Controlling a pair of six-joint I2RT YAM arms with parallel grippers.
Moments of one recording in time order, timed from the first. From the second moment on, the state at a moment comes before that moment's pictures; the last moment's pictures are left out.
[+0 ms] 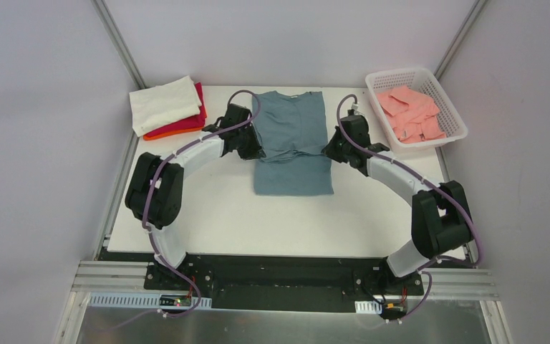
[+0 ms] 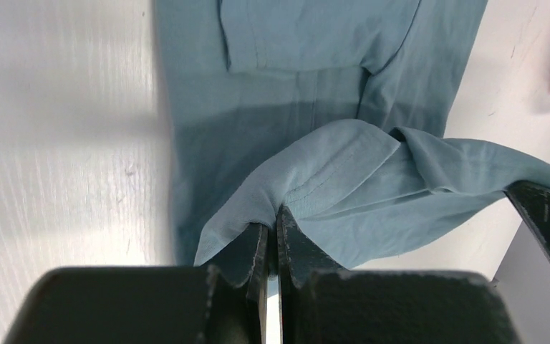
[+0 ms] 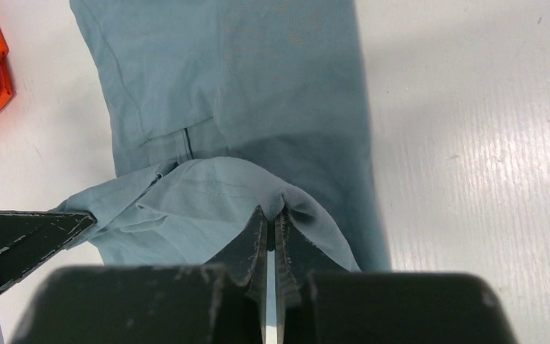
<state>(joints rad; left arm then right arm) -0.43 1.79 1.26 -0.34 0.15 -0.76 0.41 1.54 1.02 -0.20 0.06 0.70</state>
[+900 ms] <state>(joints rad) -0.33 1.91 1.39 -0.35 0.22 -0.68 0.31 1.74 1.14 -0.17 -0.02 0.71</state>
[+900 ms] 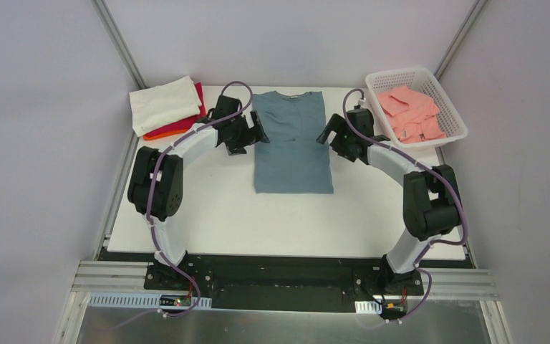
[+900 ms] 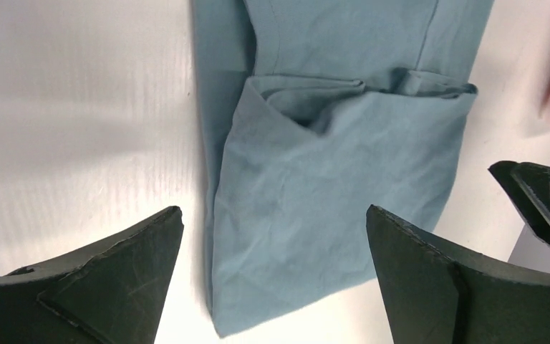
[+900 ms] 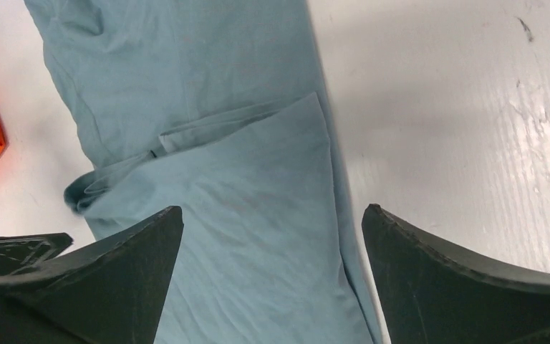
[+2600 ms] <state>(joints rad) -0.44 1.72 0.90 -0.21 0.27 -0.80 0.31 1.46 0.69 -0.23 -0.13 0.94</state>
